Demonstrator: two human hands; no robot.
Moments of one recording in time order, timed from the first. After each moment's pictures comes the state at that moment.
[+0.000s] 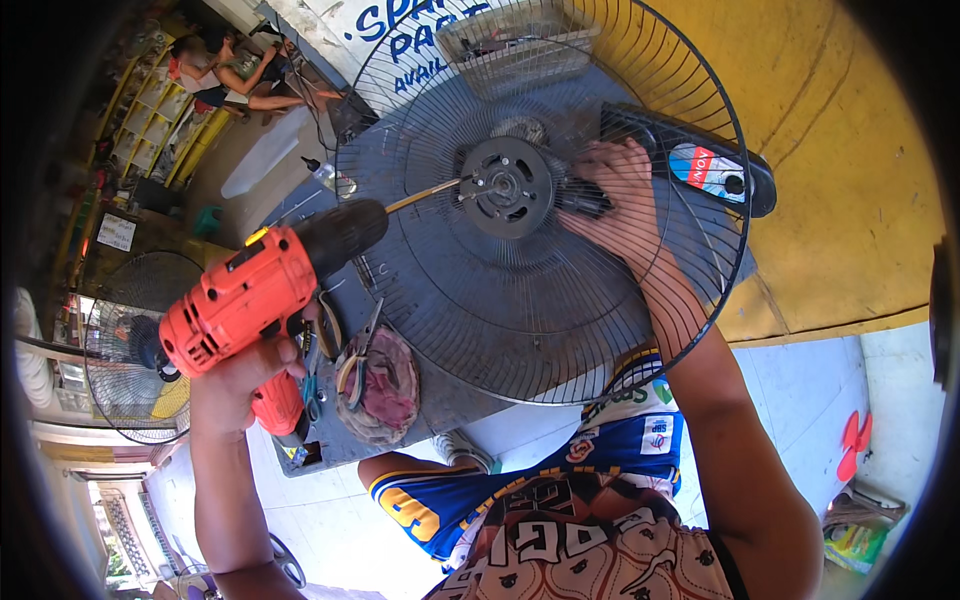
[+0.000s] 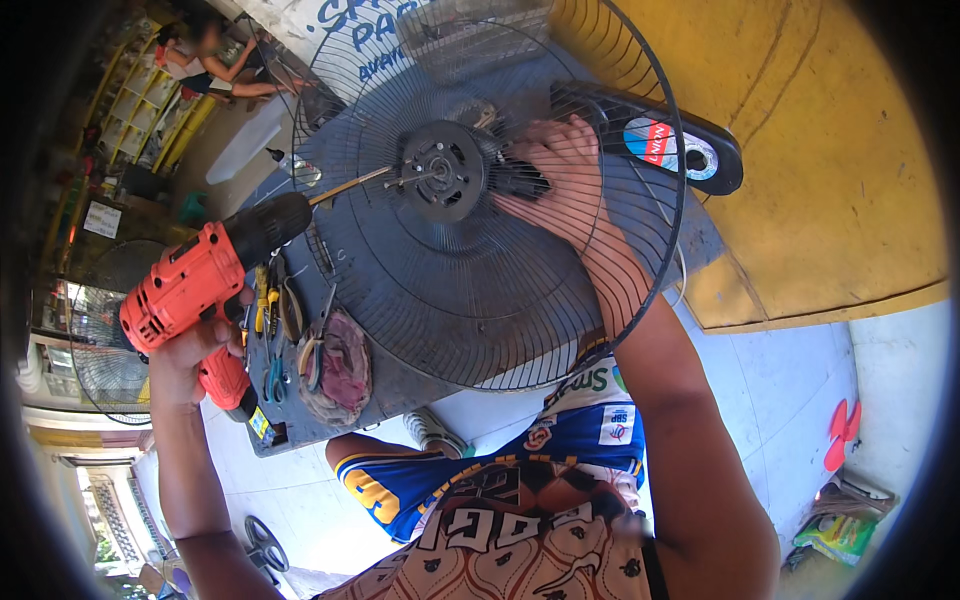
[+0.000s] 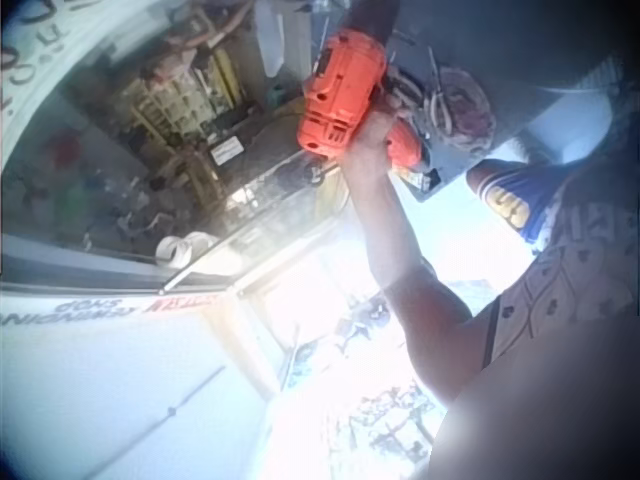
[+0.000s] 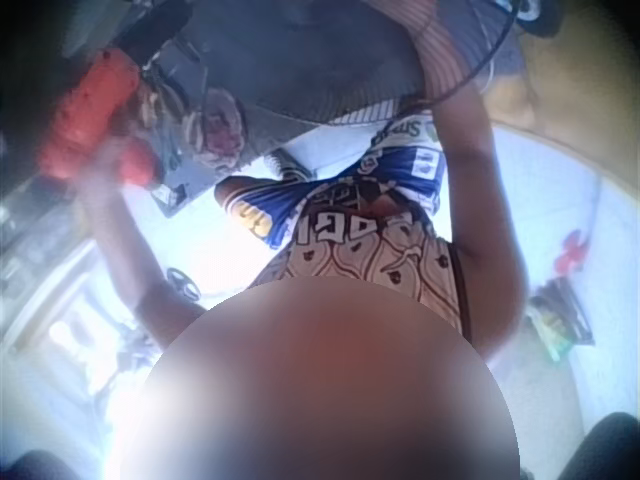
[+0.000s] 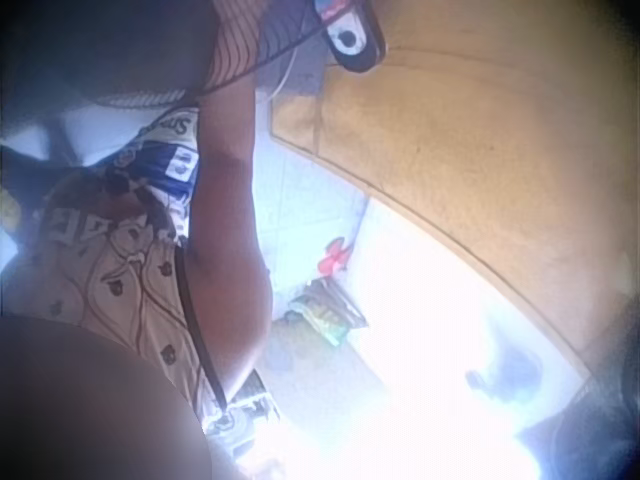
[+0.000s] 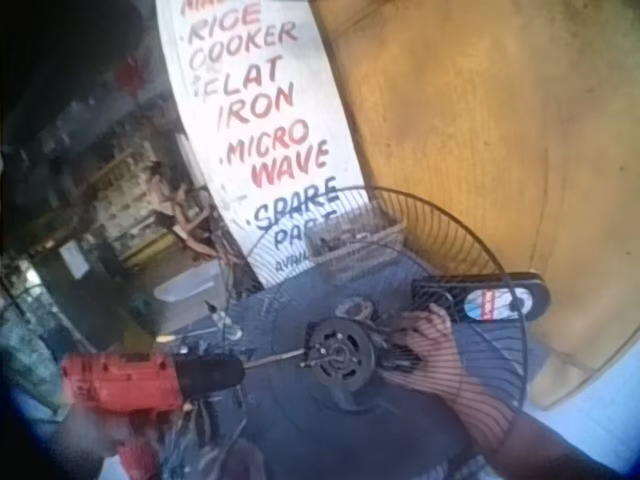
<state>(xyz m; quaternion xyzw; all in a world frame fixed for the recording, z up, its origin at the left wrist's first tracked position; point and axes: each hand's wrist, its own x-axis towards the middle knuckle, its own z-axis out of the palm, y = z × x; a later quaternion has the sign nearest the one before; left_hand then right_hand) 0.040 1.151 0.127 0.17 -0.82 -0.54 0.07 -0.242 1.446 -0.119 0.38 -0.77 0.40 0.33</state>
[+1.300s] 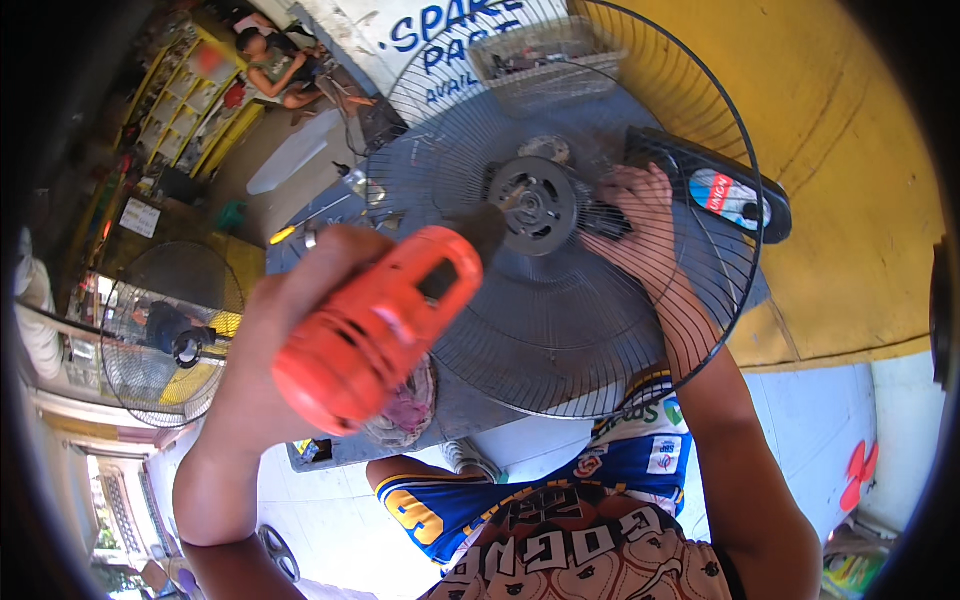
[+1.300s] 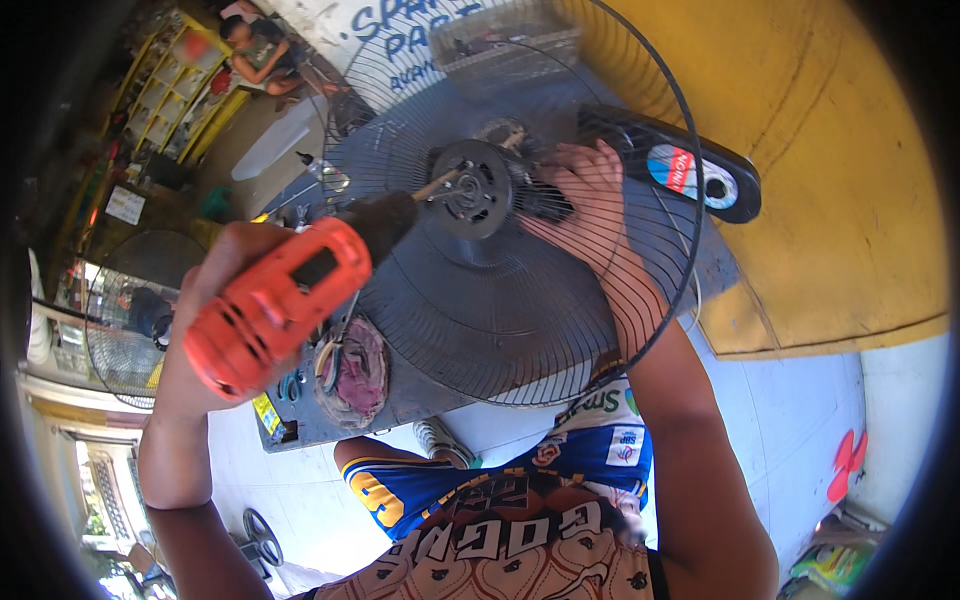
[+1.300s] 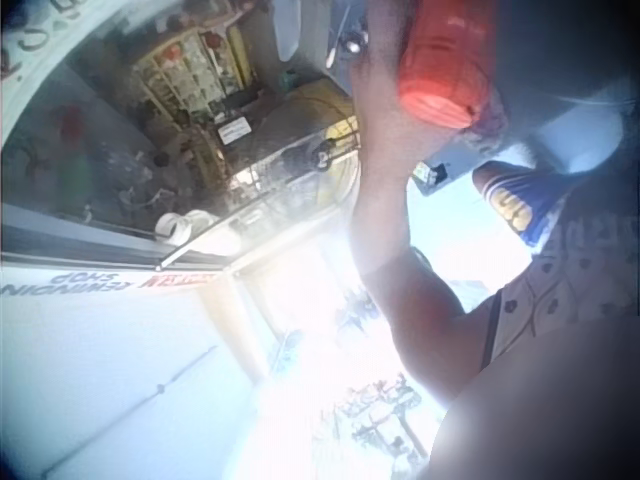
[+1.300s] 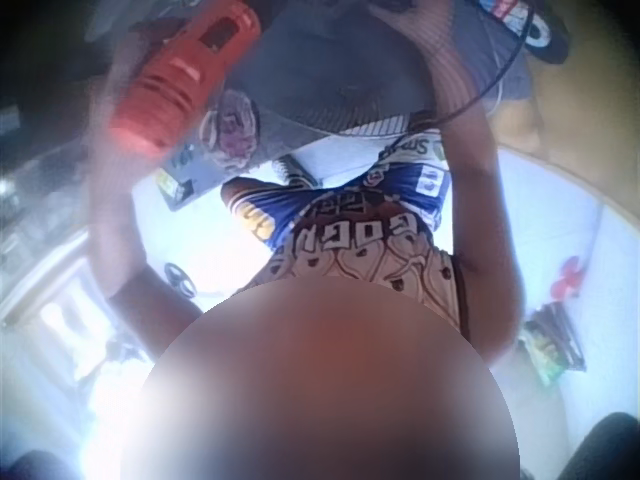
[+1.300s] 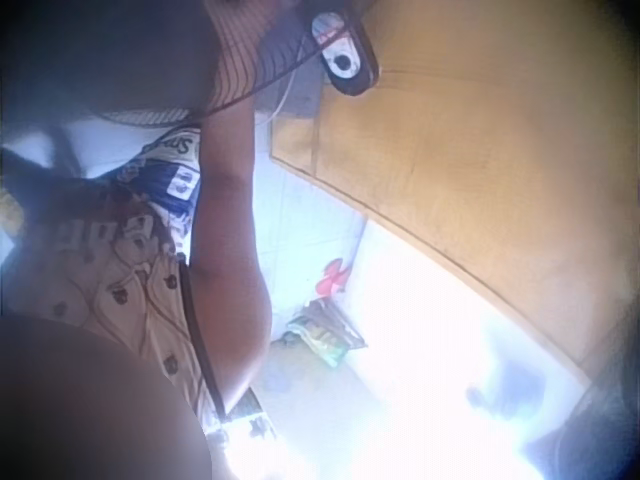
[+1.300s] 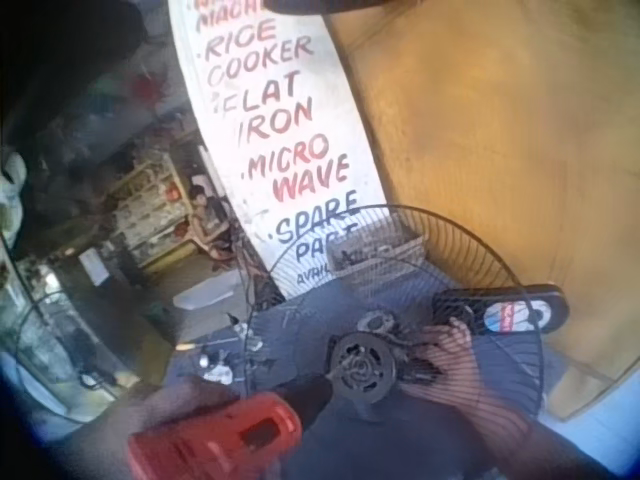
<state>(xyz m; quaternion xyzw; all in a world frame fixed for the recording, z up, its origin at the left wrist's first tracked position) -0.002 1.219 0.164 -0.13 -0.97 -0.19 0.08 -0.237 1.448 -0.108 0.38 -0.77 0.39 0.33</state>
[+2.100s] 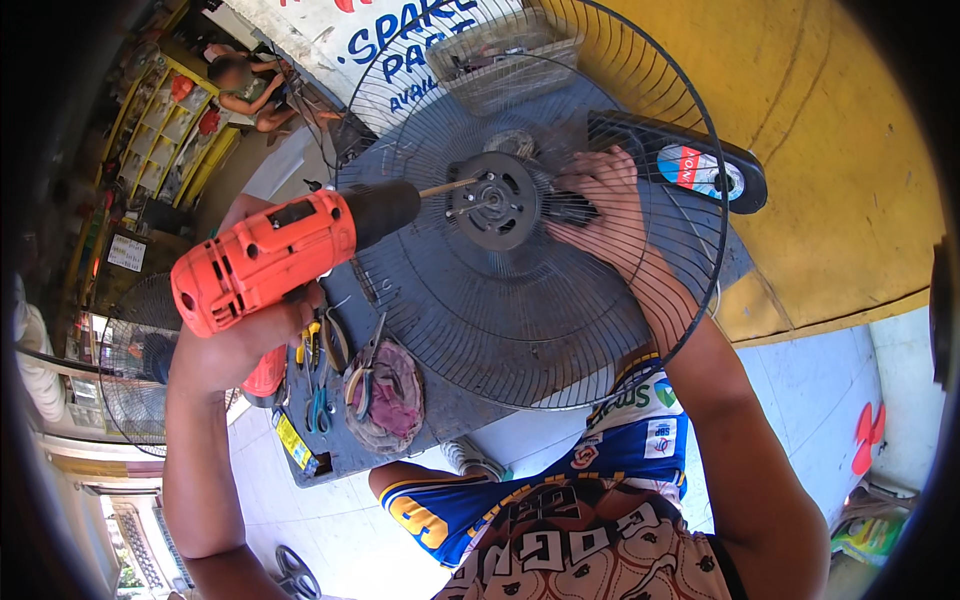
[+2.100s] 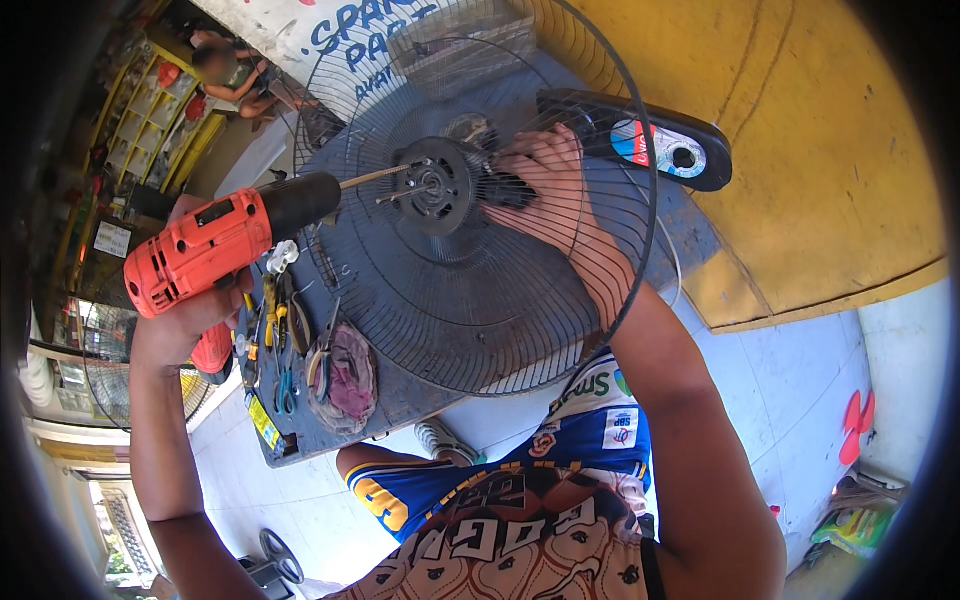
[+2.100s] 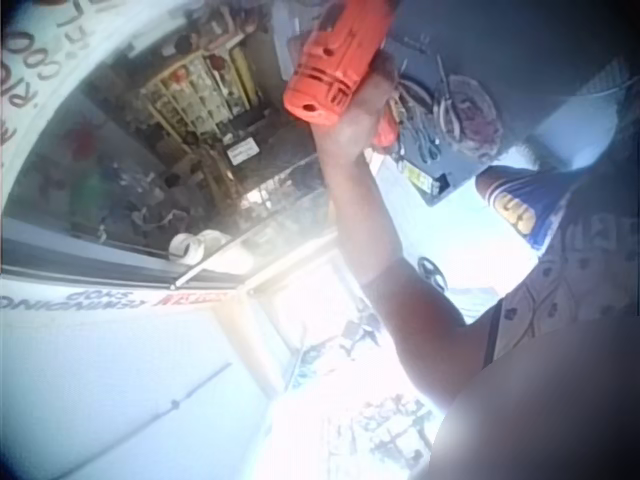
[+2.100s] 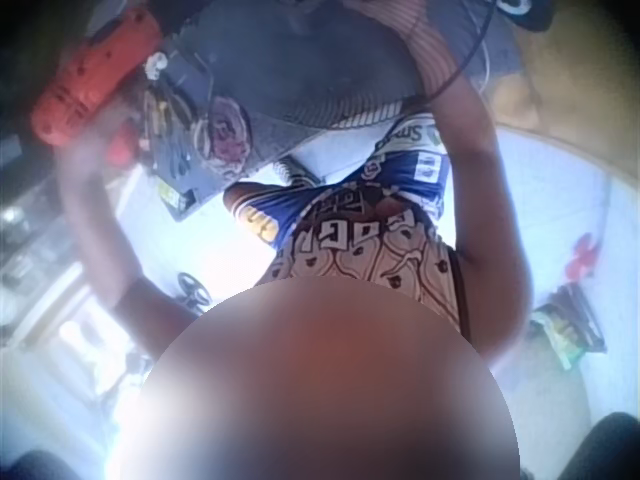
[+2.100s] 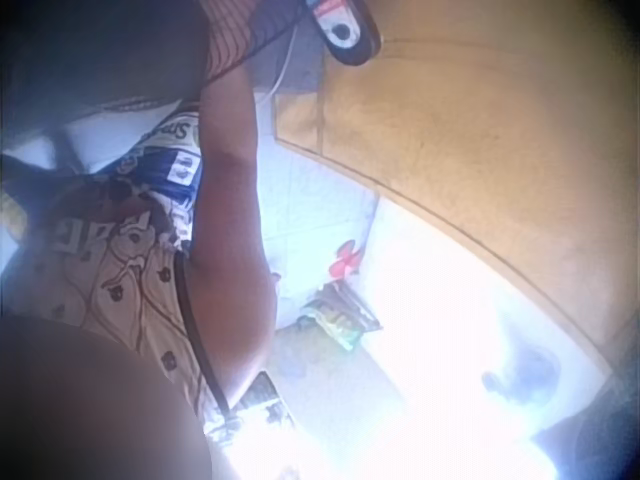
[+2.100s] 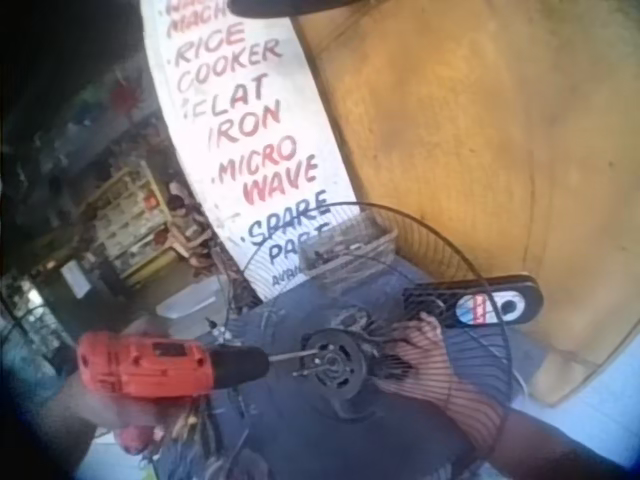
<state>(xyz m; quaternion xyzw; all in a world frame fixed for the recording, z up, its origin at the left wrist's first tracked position) -0.021 1.194 0.175 0.10 -0.90 -0.42 0.01 -0.242 1.447 -0.117 0.39 -0.73 0.45 0.34</state>
